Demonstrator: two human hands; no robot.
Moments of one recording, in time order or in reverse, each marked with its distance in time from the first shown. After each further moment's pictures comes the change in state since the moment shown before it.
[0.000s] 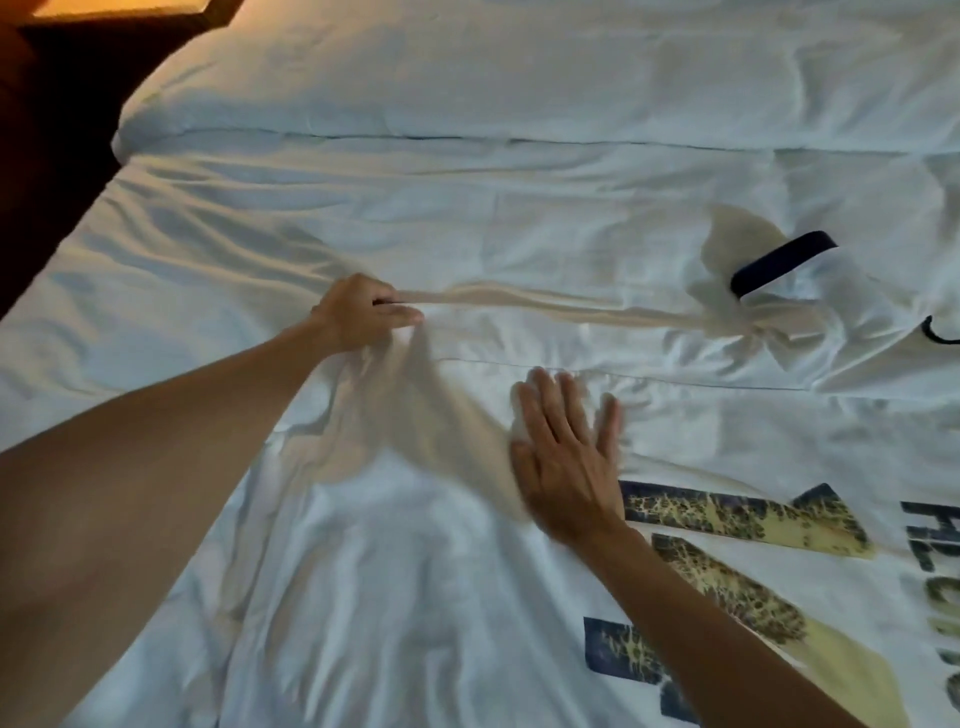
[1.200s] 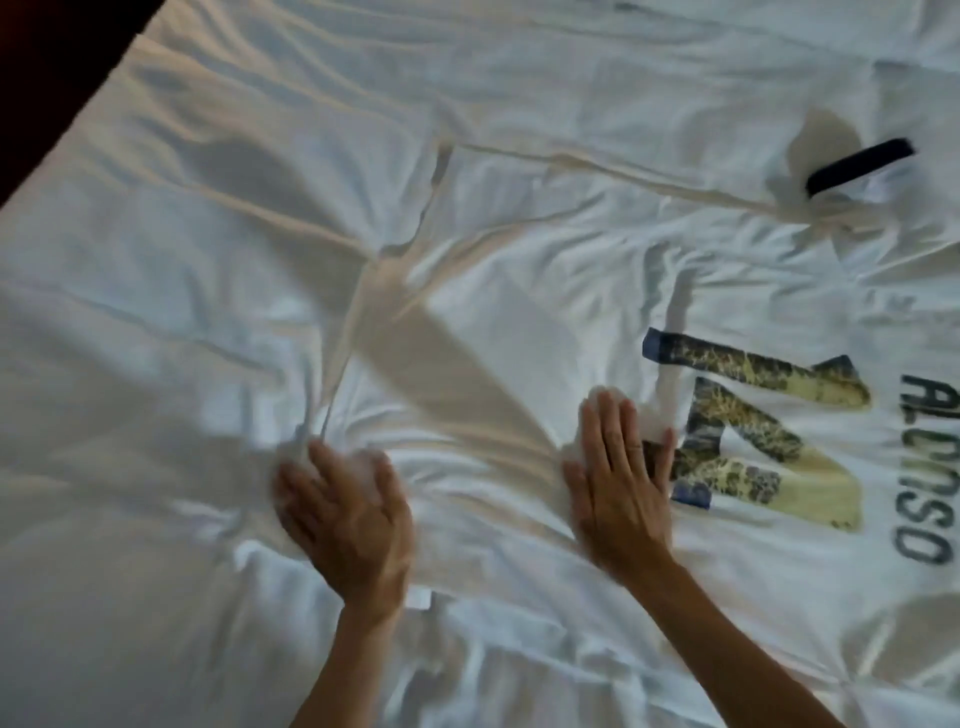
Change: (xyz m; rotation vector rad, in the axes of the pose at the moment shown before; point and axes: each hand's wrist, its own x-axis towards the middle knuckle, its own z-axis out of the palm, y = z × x) left_hand -0.392 -0.007 0.173 0.159 0.541 -0.749; right_hand -0.198 -0.040 0.018 -0.135 -0.077 0.039
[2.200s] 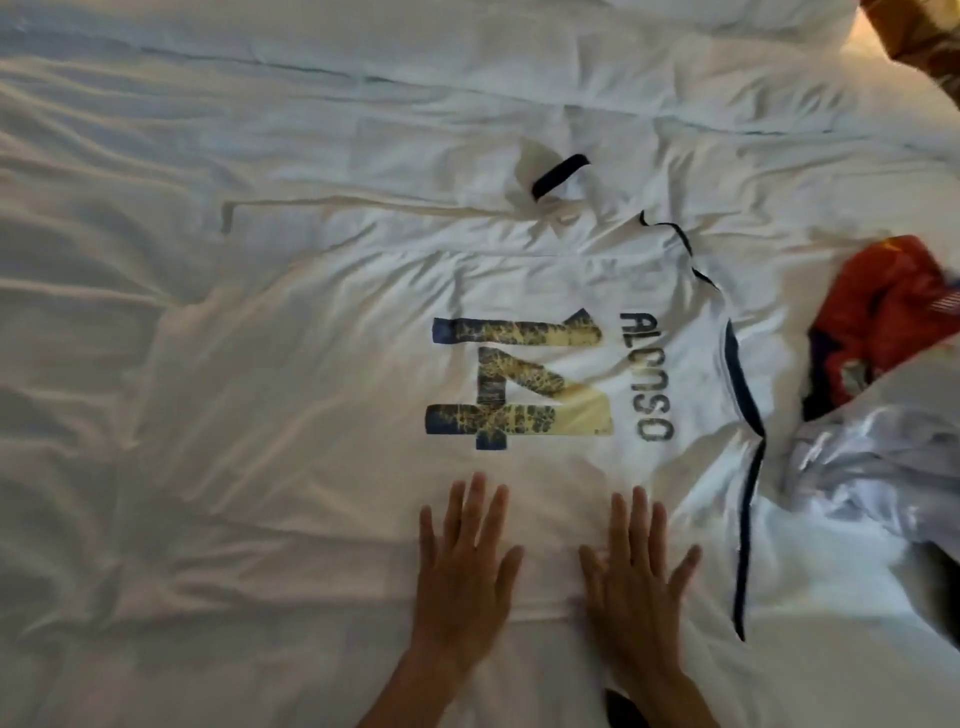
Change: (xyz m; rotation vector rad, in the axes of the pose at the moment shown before) left_hand -0.188 0.107 -0.002 -0.171 -0.420 1.034; right_hand -0.196 0.112 -0.048 -0.042 -0.025 0.605
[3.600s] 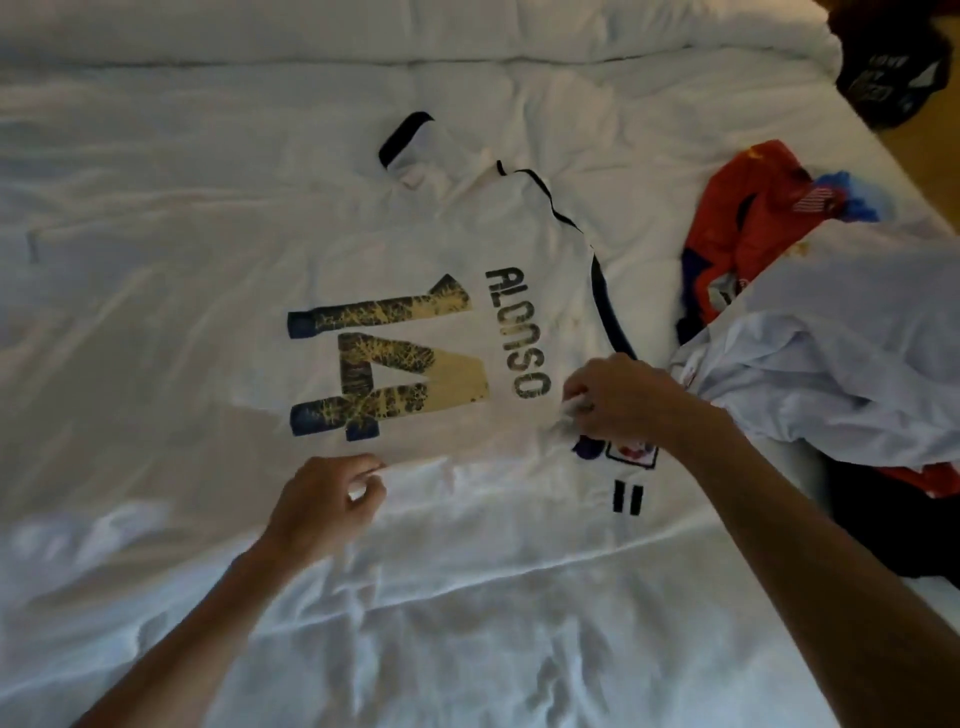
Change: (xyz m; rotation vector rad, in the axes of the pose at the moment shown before) left_hand 0.080 -0.005 -0.056 -0.260 -0.191 0.031; right_hand 0.130 0.068 -0.175 -0.078 -0.415 -0.217
